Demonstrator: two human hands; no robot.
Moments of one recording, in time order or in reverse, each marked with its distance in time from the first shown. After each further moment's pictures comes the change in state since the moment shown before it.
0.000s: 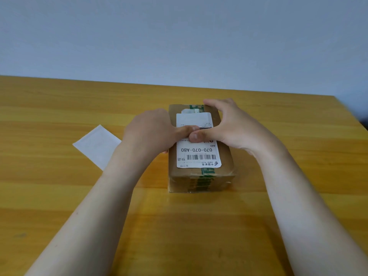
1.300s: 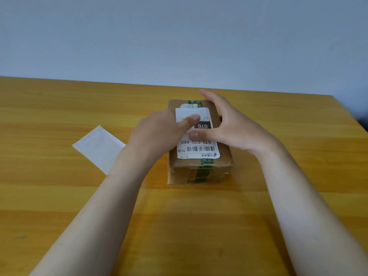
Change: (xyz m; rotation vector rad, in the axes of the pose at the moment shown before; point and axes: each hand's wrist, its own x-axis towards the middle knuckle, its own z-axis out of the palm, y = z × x) left_hand 0.001 0.005 0.008 -0.137 0.001 0.050; right_hand 0.002 0.011 0.000 0.100 -0.072 -0.130
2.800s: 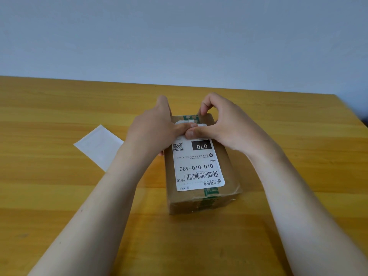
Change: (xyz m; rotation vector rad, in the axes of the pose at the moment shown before) left_hand -0.005 -0.003 -0.010 0.004 0.047 -0.079; right_hand -0.001 -0.012 0.010 -0.142 0.134 -0.025
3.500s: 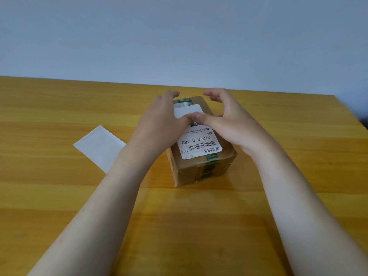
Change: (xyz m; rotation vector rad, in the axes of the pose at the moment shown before) left_hand 0.010 0.001 0.010 -0.243 0.107 0.195; right_hand 0.006 0.008 0.000 0.230 0.067 0.084
